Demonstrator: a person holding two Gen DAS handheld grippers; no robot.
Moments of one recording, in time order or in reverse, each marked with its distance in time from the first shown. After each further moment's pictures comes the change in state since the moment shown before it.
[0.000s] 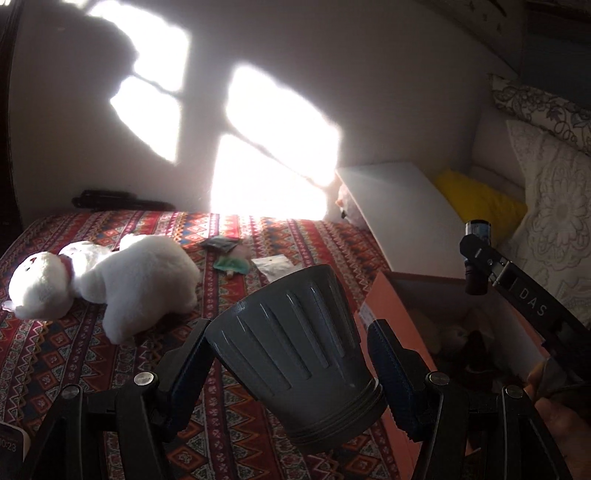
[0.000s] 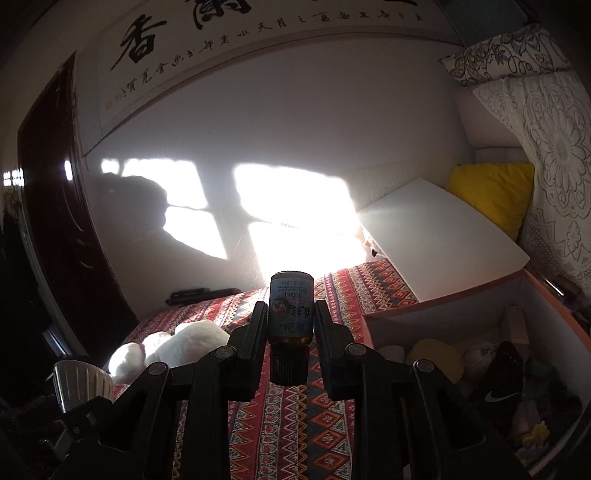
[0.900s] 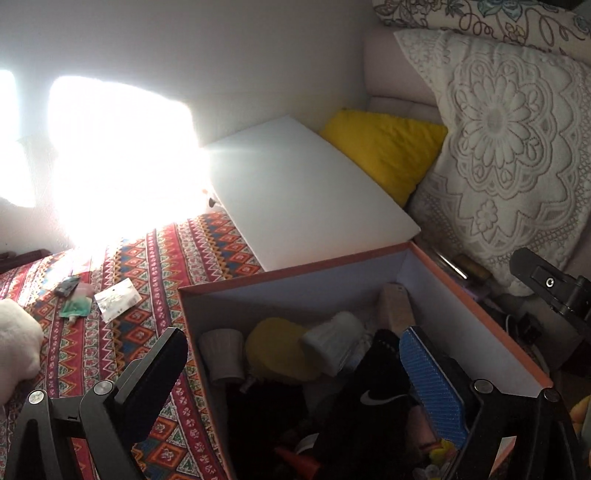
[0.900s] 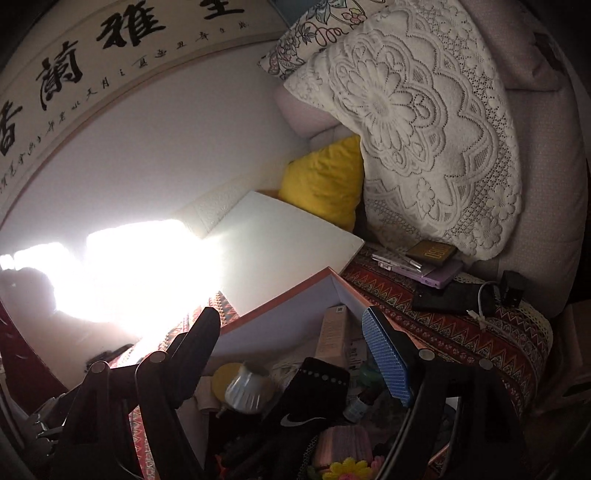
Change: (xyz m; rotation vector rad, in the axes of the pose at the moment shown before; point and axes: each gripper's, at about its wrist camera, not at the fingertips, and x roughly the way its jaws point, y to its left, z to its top) left arm 0.129 -0.188 -0.001 0.229 0.096 -0.104; right arm -0.062 -0.242 0.008 0.309 -0.044 -0.357
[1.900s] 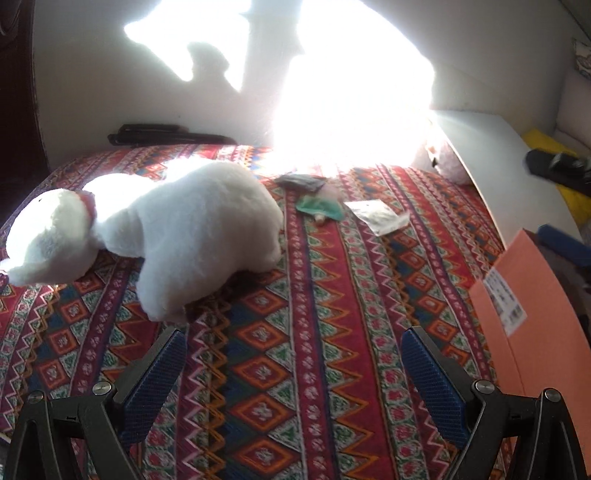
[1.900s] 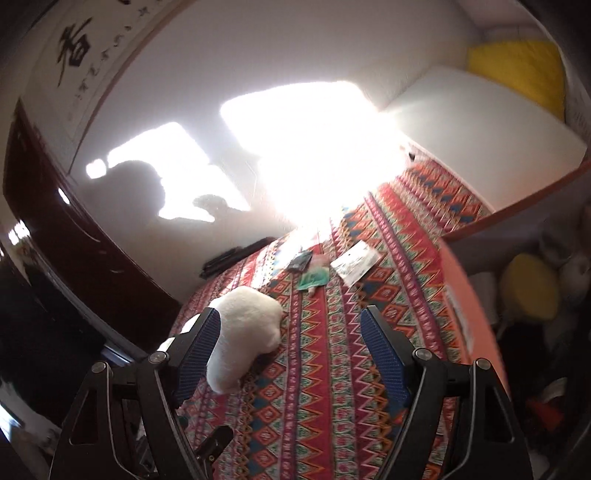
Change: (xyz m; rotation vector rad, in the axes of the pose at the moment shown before) left arm -0.035 0.311 -0.100 -0.318 0.069 0.280; right arm 0.122 0.279 -0.116 -0.053 0.449 0.459
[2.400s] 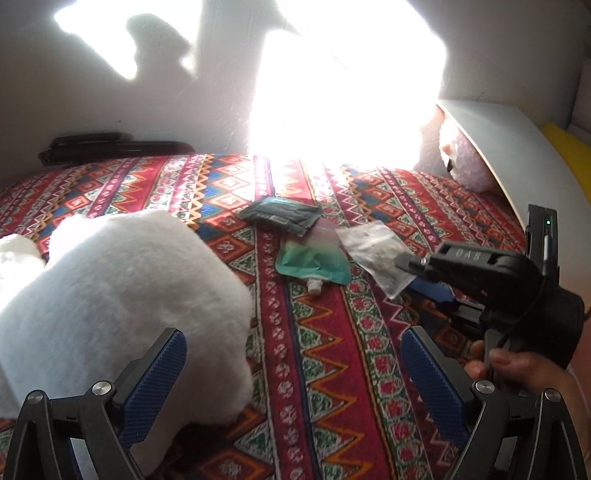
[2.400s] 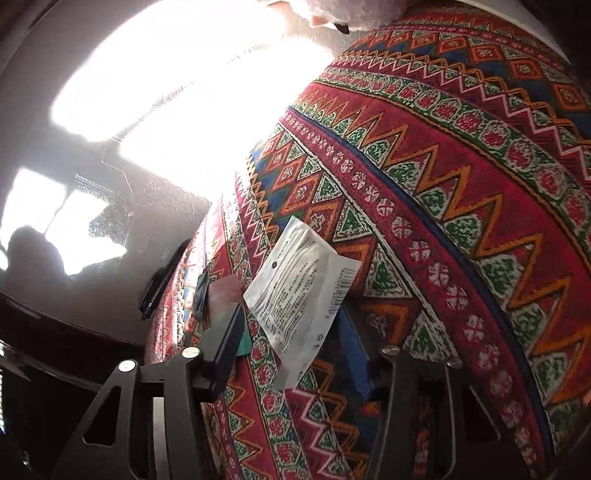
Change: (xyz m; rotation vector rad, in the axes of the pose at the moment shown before) left arm 0.181 -0.030 0.083 0.039 0.083 -0.073; right arm 0.261 -0.129 0.039 0.356 0.154 -0.022
